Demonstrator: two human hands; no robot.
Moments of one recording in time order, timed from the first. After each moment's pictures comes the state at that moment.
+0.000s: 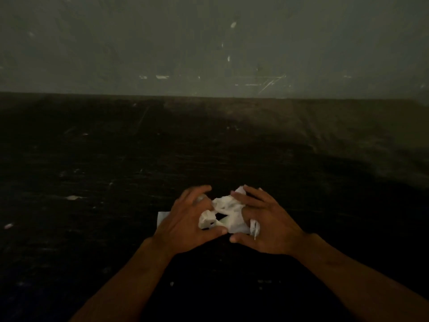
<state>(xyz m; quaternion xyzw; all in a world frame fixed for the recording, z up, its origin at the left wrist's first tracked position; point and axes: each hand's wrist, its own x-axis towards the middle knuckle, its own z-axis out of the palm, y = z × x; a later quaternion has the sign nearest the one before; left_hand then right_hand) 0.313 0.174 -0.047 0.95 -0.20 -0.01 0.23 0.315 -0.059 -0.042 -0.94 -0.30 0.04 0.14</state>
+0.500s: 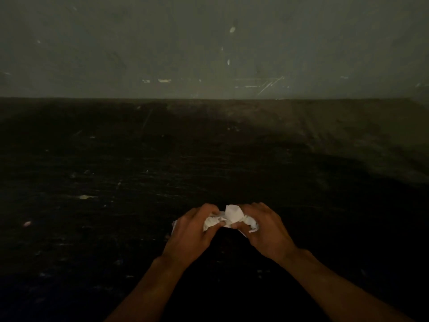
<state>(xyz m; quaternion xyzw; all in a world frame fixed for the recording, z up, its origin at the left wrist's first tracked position) 0.271 0.160 -0.037 0.94 -0.11 -0.04 0.33 0.281 -0.037 -0.042 -0.93 -0.16 0.02 0.34</state>
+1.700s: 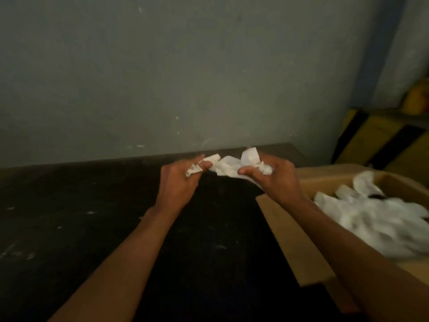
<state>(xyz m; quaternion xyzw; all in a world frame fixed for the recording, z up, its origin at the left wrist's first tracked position) 0.002 -0.044 0.270 0.84 -0.21 0.32 0.39 -0.016 -0.270 0.264 -0.85 -0.09 -0.29 0.43</state>
